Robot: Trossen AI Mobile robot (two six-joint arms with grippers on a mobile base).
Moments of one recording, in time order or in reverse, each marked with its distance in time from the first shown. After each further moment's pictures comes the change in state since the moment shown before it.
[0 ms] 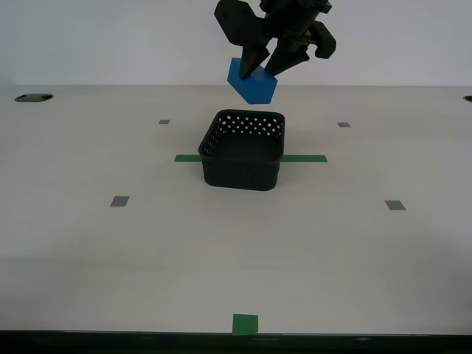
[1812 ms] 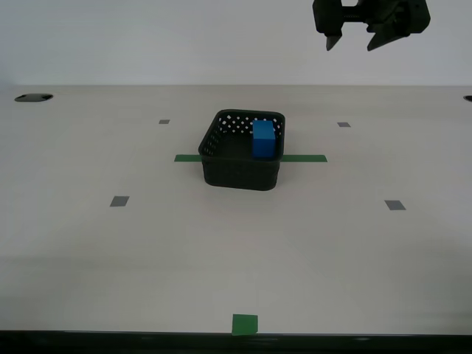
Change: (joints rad) arm 0 -0.368 0.000 0.000 0.144 0.261 -0.030; arm 1 0.000 0.000 0.000 0.003 0.000 0.000
